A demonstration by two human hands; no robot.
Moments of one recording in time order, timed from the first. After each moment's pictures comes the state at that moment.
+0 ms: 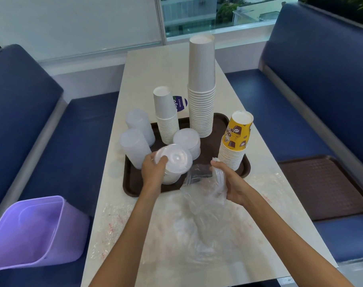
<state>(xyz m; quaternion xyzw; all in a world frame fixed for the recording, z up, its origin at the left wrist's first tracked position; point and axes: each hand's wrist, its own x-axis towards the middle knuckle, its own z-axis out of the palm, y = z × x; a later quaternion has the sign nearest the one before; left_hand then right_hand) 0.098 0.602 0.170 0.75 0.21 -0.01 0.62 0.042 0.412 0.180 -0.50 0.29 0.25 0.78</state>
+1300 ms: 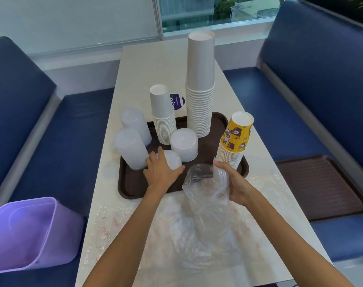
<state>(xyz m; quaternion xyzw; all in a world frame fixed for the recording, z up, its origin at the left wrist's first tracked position) 0.118 0.588 0.136 0.98 0.05 -0.04 0.18 0.036 0.417 0.215 -0.50 0.34 0.21 0.77</state>
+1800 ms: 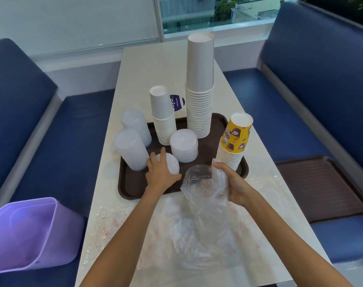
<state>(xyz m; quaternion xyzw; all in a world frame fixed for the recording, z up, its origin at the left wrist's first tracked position) 0.121 0.594 0.129 0.98 0.02 -0.11 0.19 0.035 0.418 0.219 -0.50 0.34 0.22 0.77</state>
